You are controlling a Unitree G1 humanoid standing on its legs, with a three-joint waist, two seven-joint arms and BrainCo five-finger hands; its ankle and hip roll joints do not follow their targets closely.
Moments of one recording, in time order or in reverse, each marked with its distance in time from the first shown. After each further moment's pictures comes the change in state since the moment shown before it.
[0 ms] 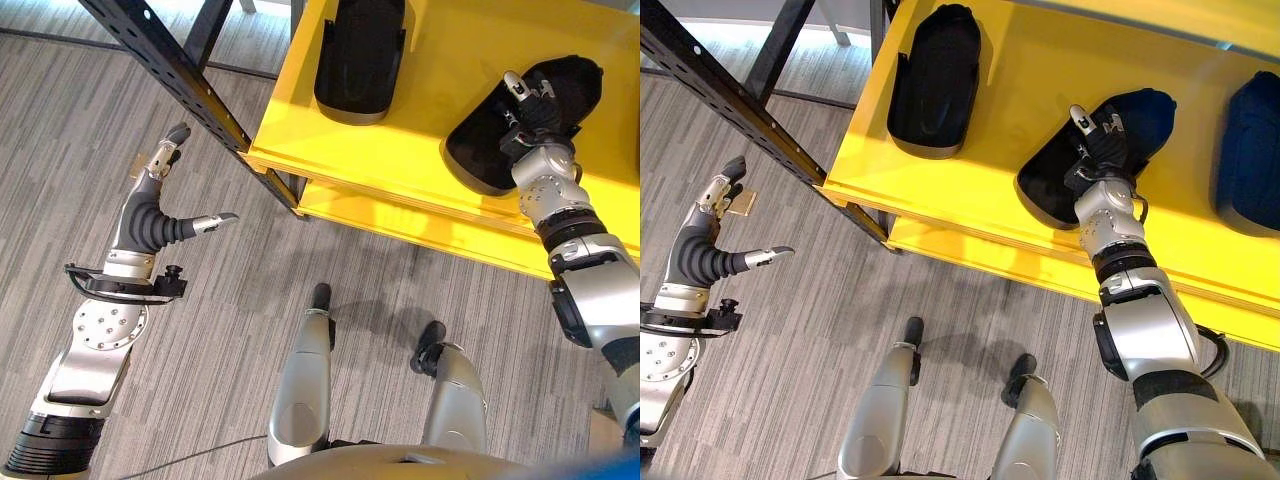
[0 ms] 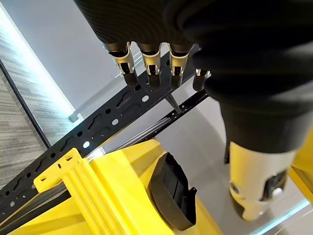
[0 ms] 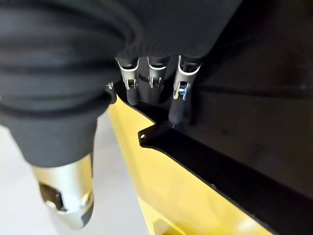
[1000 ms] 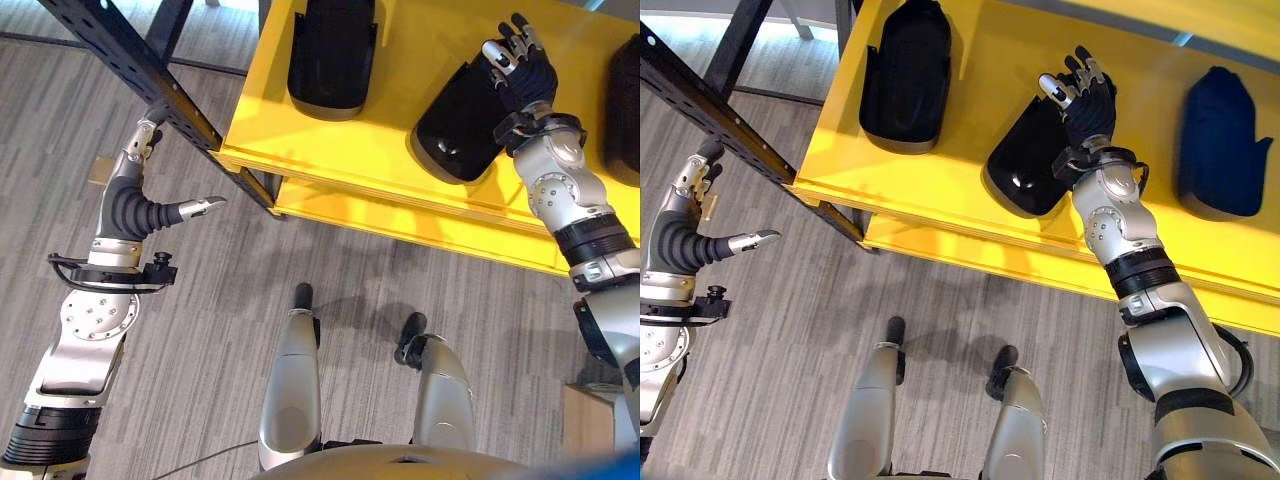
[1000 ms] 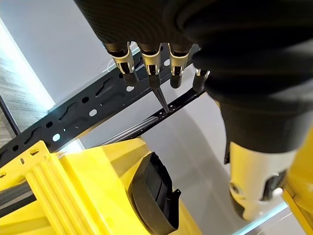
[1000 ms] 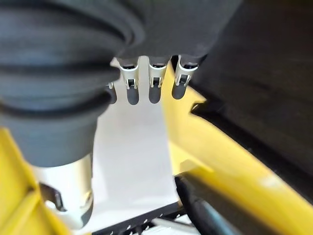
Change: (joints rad) left arm -0.038 0.001 0.057 0.002 -0.006 0.005 -0.004; right arm 0.157 -0.154 0.087 -0.579 -0.018 0.023 0.042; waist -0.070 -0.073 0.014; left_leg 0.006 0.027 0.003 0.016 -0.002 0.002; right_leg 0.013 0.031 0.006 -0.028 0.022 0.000
